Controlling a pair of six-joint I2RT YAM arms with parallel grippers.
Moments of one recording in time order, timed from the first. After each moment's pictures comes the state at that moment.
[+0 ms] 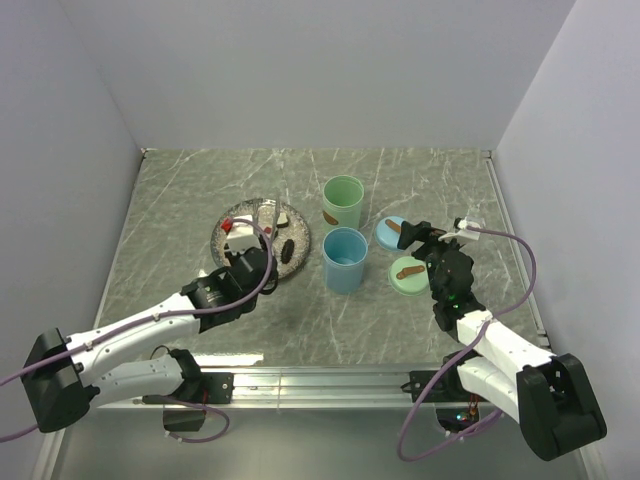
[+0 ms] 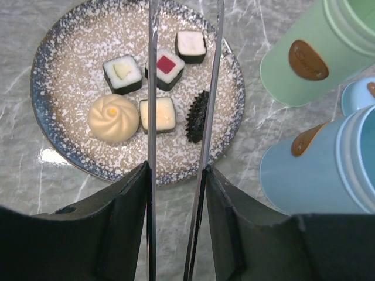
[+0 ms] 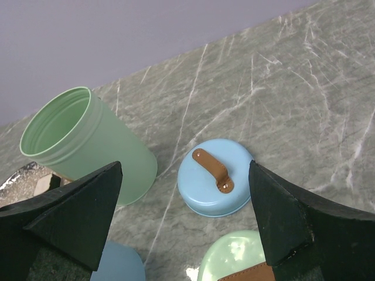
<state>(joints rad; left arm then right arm) -0.92 1.03 0.70 -0.30 -0.78 -0.73 0.31 0.98 0.25 0.70 0.31 0.42</state>
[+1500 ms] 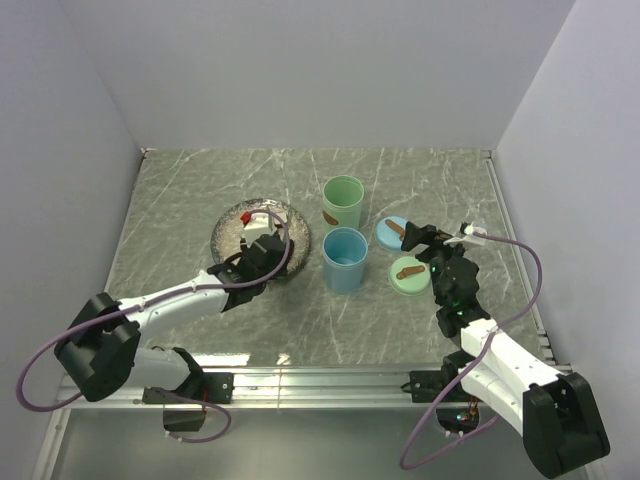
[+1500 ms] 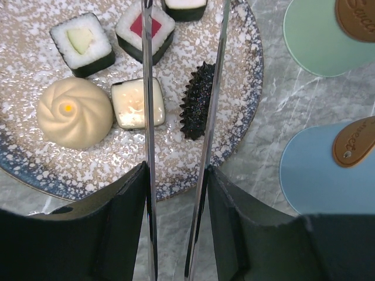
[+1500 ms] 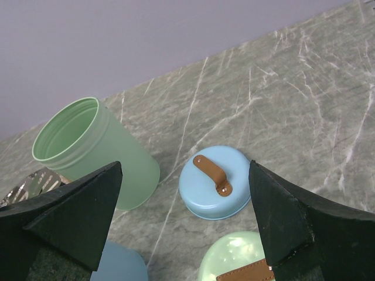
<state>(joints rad) -0.76 1.29 0.69 -0.11 -0.53 -0.67 0.31 0.88 0.22 0.67 0.32 0.41</state>
